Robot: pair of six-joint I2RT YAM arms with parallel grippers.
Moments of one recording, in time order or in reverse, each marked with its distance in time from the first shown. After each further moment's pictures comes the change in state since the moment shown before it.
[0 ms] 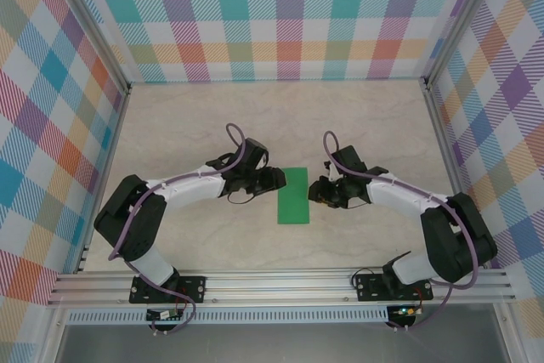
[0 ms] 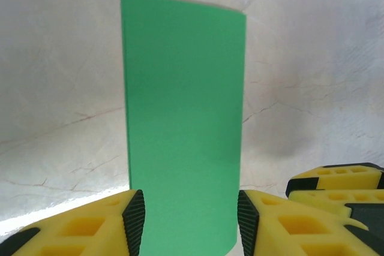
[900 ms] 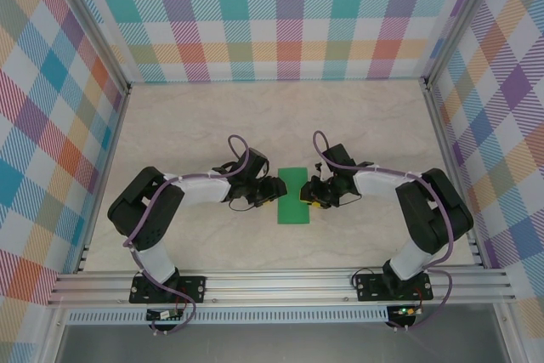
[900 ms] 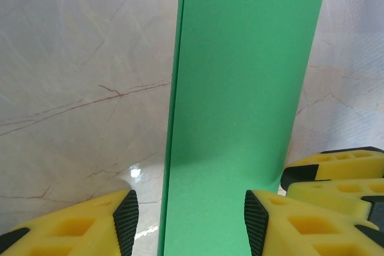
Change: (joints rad) left arm 0.013 0.105 -0.060 0.115 0.075 -0.080; right arm 0.000 0.201 0.060 0.077 -0.101 0.007
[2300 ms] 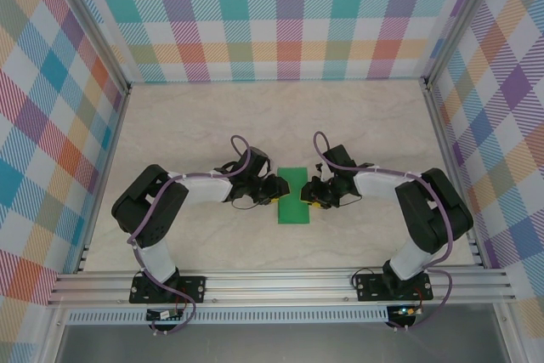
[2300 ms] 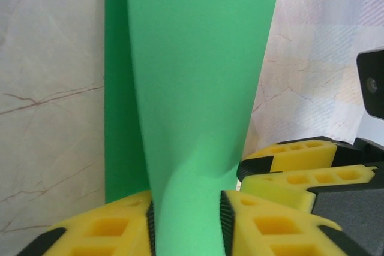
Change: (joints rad) left arm 0.001 0.030 0.000 0.106 0.095 -0.049; right arm -0.009 -0.010 -0.015 0.026 0.002 0.000
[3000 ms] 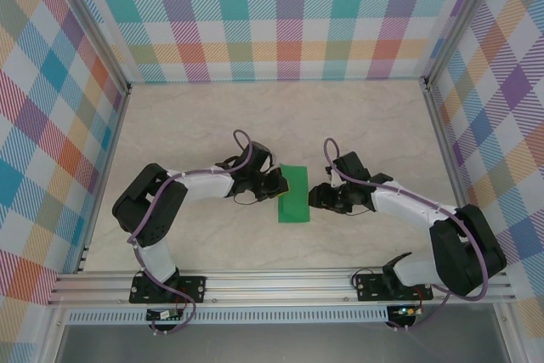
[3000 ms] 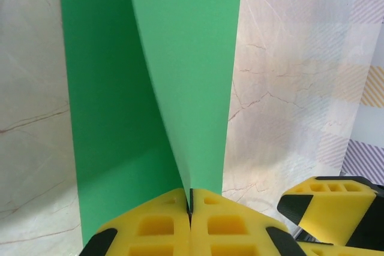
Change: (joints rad) left arm 0.006 0.005 0.072 -0.071 0.001 0.052; right arm 0.030 -0.294 -0.108 -0.125 0.147 -0.074
